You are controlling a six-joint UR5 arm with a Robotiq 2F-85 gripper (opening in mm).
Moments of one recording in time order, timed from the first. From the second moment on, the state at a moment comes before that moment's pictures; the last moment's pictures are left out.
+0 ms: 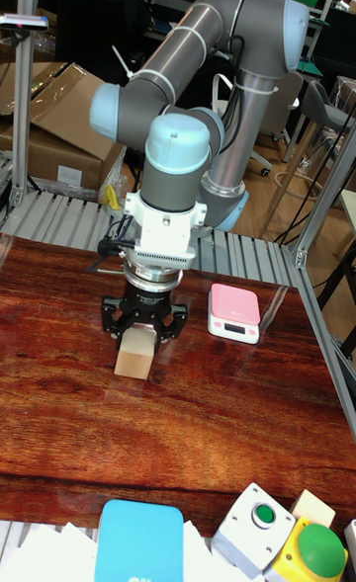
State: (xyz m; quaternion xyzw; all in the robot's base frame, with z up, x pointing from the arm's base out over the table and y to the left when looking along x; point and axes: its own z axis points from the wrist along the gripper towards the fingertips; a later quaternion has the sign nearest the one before) arm 0.533 -0.024 0.045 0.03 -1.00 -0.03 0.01
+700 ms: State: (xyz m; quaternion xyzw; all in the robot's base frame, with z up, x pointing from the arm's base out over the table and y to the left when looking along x) arm 0.533 -0.026 0.045 0.06 -1.00 -0.03 0.01
